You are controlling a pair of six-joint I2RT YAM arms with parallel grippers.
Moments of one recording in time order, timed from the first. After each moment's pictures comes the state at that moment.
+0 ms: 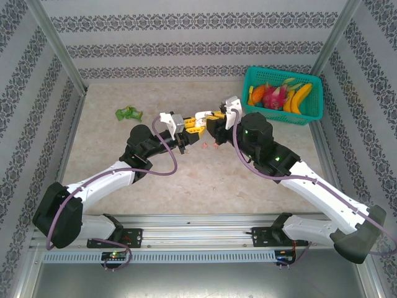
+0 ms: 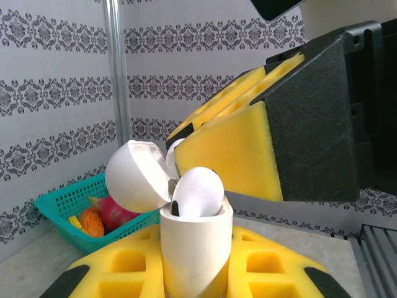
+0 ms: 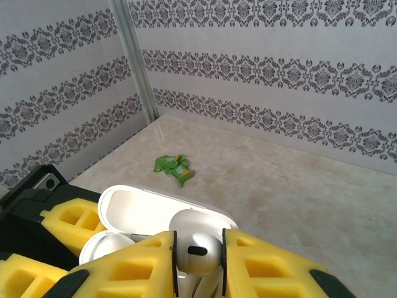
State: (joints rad) left arm -0.58 1.31 0.78 0.73 0.54 -0.07; right arm 0.76 1.11 1.10 -0.18 0.08 0.18
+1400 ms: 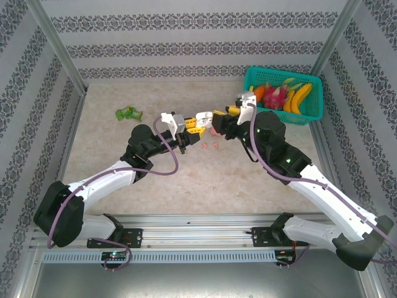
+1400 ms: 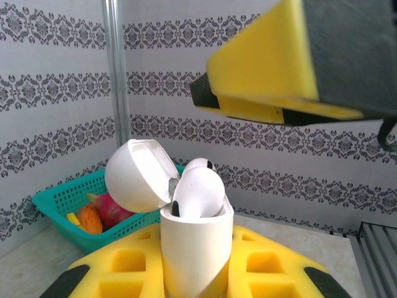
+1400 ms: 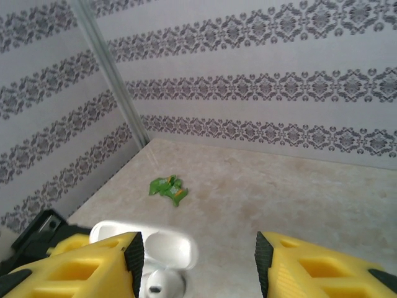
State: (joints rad) left arm -0.58 1.33 0.78 0.73 0.54 -0.07; right arm 0.69 1.05 1.13 -0.22 0.11 0.31
